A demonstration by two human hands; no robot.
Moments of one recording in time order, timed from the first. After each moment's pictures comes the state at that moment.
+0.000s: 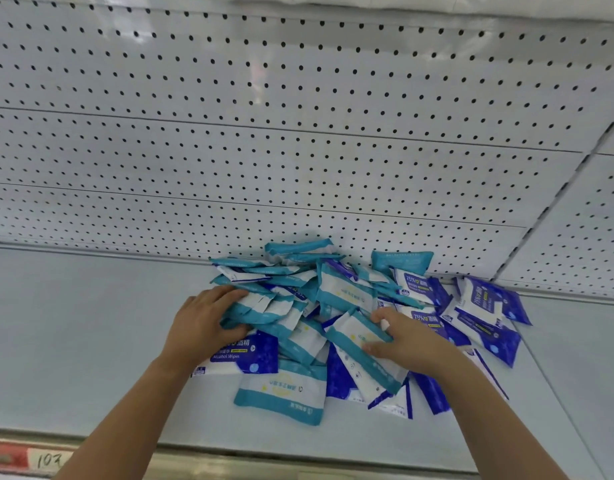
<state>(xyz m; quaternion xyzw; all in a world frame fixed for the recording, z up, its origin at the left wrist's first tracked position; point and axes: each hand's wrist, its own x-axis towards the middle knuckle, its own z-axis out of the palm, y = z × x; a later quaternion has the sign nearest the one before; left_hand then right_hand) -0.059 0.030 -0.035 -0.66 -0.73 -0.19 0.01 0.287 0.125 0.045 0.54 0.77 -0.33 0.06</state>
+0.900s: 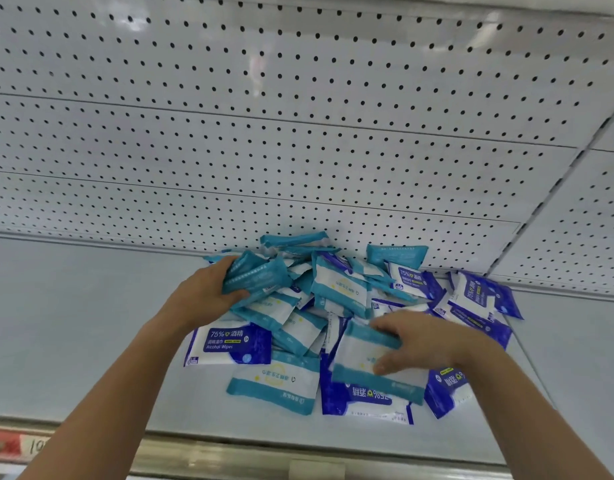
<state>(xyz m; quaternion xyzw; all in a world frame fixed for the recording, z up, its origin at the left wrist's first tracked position) -0.047 0.053 0.015 -0.59 -0.76 -0.22 -0.17 0.304 0.116 0.085 0.41 0.84 -0.32 0.16</state>
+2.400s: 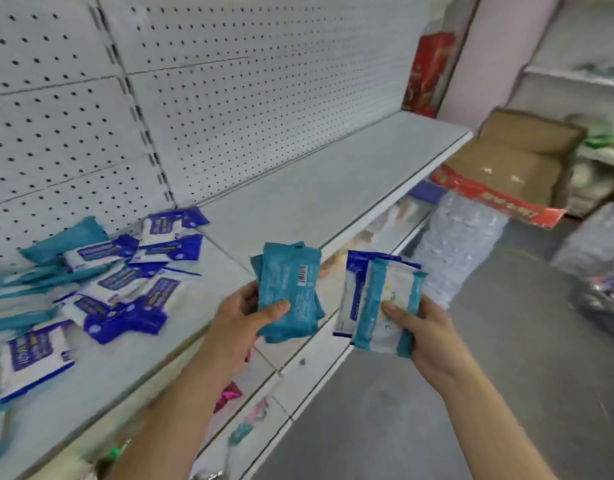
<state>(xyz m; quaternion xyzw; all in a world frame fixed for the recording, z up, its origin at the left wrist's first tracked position) 0.424 -0.045 0.014 -0.48 -0.36 -0.33 -0.73 0.647 -0.193 0.019 0.59 0.16 -0.44 -0.66</state>
